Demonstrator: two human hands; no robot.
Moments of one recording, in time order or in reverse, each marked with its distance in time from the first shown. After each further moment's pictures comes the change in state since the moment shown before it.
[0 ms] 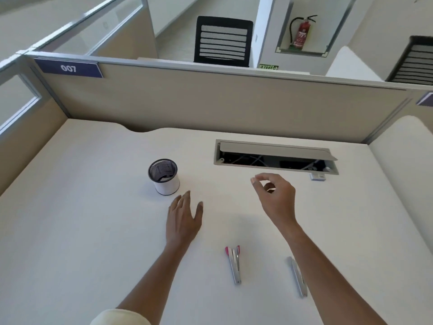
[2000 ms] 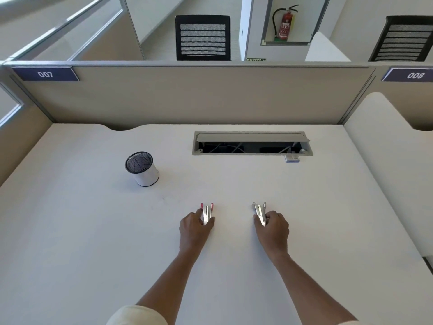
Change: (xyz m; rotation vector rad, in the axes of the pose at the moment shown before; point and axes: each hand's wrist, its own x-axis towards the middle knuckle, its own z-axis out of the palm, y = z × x) left_hand -0.075 0.064 0.063 -0.090 -0.110 -0.101; right_hand -0.095 0.148 -0.051 -0.373 0.009 0.346
